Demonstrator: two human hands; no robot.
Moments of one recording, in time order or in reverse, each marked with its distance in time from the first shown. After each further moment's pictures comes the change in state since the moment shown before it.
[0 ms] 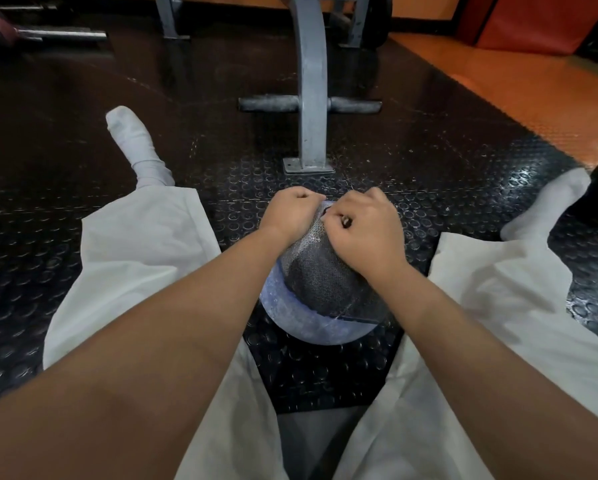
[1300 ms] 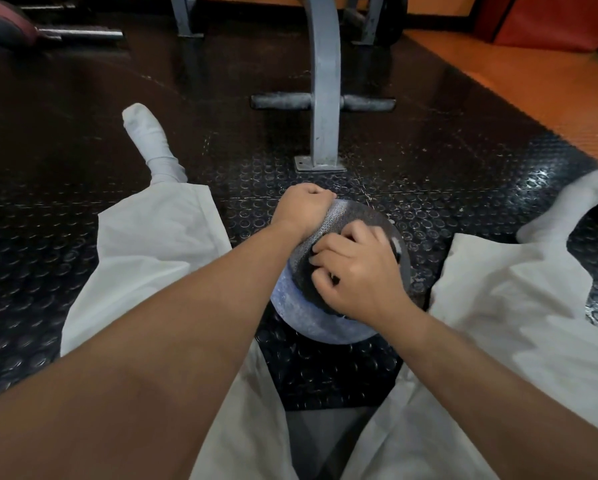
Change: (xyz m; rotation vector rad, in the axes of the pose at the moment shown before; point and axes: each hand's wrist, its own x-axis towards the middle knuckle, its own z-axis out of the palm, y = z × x) left_hand 0.001 0.004 0.000 0.060 0.050 -0.062; right_hand -0.041 -0.014 0.004 -0.066 0.045 -0.394
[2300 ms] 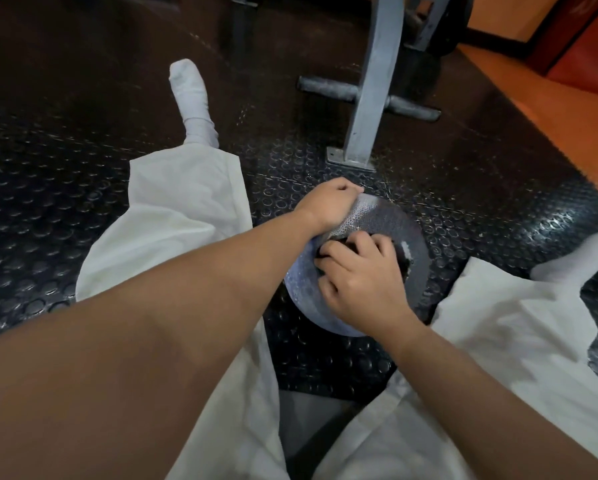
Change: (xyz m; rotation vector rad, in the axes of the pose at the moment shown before) left_hand -0.005 -0.013 -0.010 -0.046 -0.107 0.042; right_hand -0.007 -0.017 0.010 -0.147 -0.107 -0.196
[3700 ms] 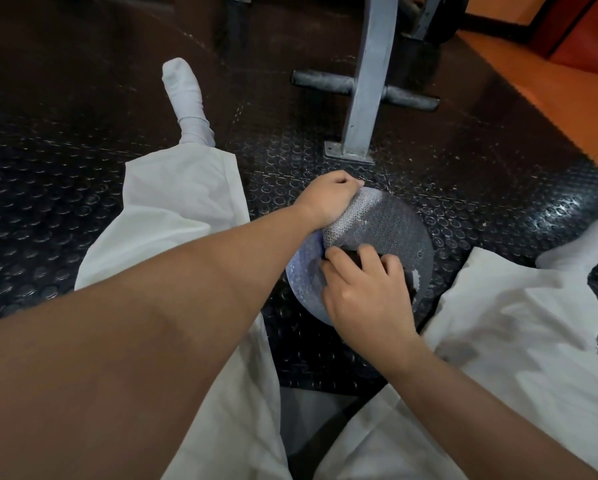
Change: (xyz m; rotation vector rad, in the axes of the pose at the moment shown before) left_hand 0.000 0.002 0.004 -0.037 0.012 -0.026; right_hand -0.024 -0.016 -0.013 -0.252 -0.087 0.059
